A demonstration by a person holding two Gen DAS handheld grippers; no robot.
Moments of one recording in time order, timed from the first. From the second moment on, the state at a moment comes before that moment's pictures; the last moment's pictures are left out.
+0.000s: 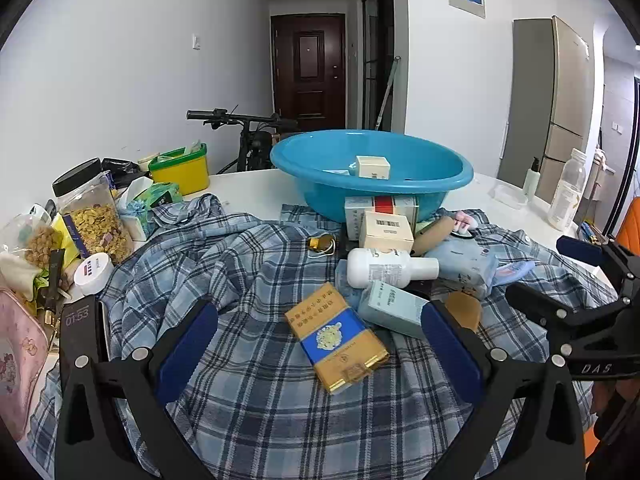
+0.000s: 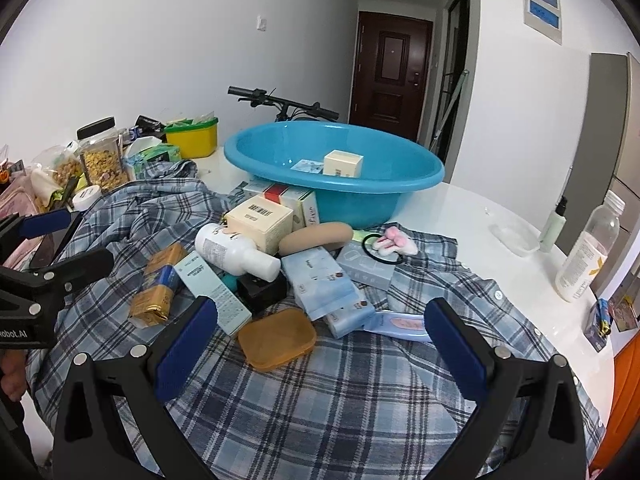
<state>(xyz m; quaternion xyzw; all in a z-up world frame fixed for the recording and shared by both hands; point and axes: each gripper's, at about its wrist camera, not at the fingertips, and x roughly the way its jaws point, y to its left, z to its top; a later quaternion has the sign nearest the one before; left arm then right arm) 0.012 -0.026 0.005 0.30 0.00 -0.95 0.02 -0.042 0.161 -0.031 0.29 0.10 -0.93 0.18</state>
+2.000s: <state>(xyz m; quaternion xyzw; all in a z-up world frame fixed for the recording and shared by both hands) -0.039 -0.046 -0.059 0.38 0.07 -0.92 -0.02 -0.054 0.176 -0.056 0.33 0.09 -0.92 0.19</state>
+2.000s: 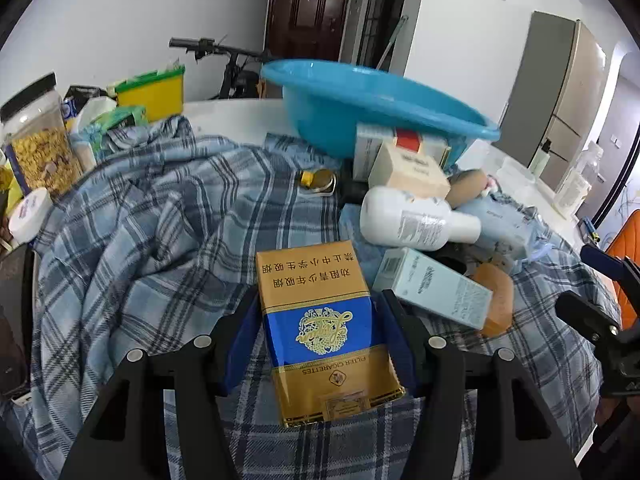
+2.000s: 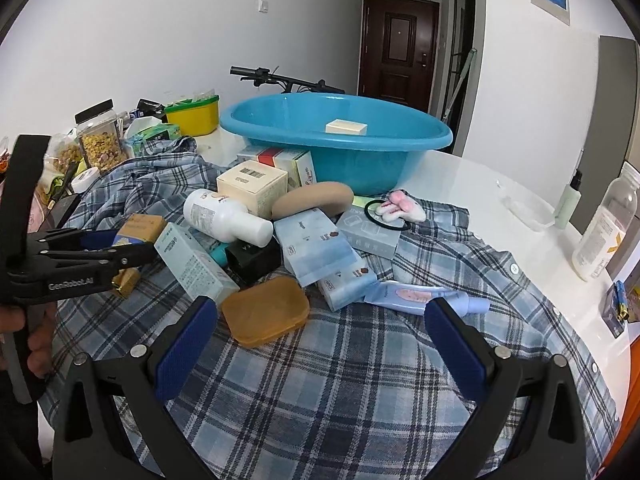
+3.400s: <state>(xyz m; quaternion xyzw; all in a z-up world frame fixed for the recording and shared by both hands) -0.031 -0.058 -0.017 0.33 0.08 -0.94 -0.07 -0.099 0.176 -0.035 0.31 0.09 -0.91 0.25</state>
